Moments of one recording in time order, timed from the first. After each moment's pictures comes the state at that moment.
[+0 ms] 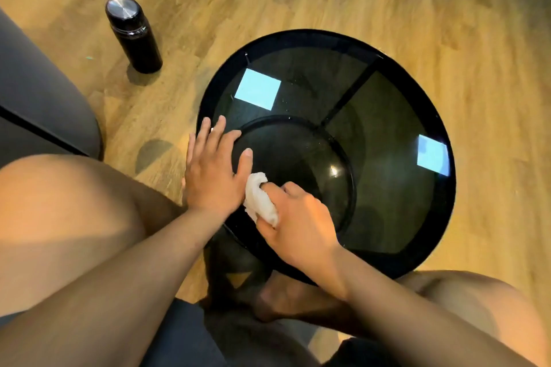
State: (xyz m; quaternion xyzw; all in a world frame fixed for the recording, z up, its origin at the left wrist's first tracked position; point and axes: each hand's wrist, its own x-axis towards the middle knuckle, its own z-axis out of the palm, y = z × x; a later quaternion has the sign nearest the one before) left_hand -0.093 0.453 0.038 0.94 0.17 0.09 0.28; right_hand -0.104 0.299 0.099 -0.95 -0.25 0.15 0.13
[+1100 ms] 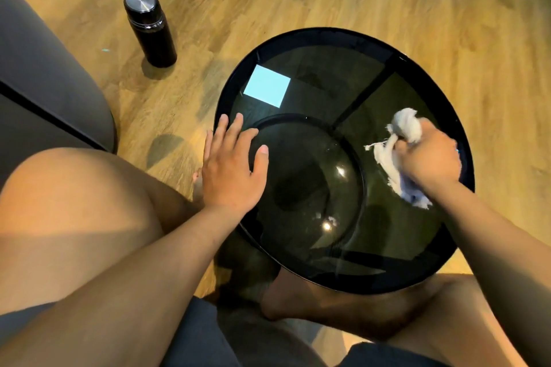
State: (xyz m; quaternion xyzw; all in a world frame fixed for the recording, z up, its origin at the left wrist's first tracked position) left_hand -0.090 0.453 0.039 0.93 0.19 0.08 0.29; right_hand 0.047 0.174 0.089 -1.00 0.02 0.02 0.07
